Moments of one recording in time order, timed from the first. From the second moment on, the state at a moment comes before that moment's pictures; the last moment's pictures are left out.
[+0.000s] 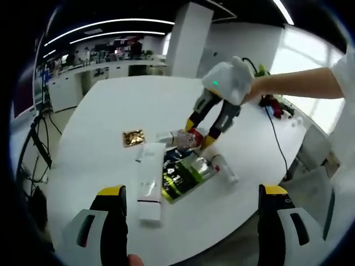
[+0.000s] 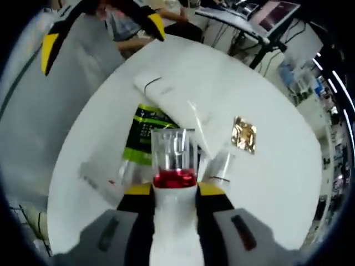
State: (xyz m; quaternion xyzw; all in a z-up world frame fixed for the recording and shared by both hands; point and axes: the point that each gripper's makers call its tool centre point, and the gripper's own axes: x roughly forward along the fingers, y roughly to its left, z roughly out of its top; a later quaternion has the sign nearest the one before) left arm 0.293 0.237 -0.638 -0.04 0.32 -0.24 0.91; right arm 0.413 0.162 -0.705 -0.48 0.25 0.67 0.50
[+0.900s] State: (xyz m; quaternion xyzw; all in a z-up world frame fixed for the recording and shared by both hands) left arm 0.281 0.202 -0.611 -0.01 0.30 -0.30 0.91; right arm 0.410 0.078 -0.609 -0.22 0.25 0.59 0.74
